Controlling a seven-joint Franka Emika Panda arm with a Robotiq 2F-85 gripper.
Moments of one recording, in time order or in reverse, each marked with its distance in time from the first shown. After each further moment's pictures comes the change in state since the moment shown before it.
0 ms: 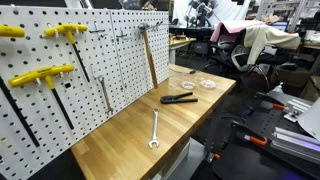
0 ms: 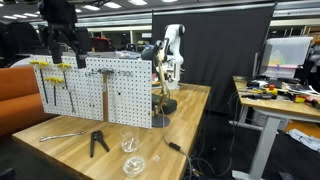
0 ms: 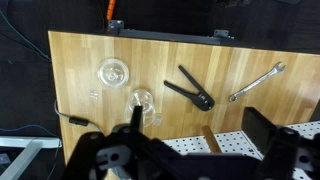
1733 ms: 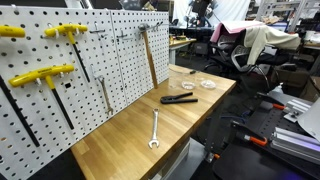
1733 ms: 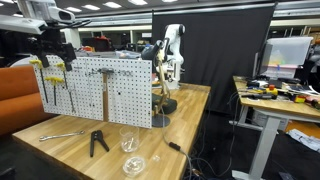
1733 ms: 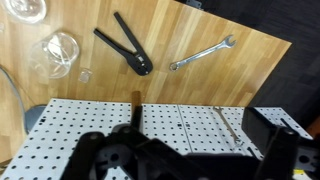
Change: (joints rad) arm 0.237 0.101 0.173 -0.070 0.210 0.321 0.048
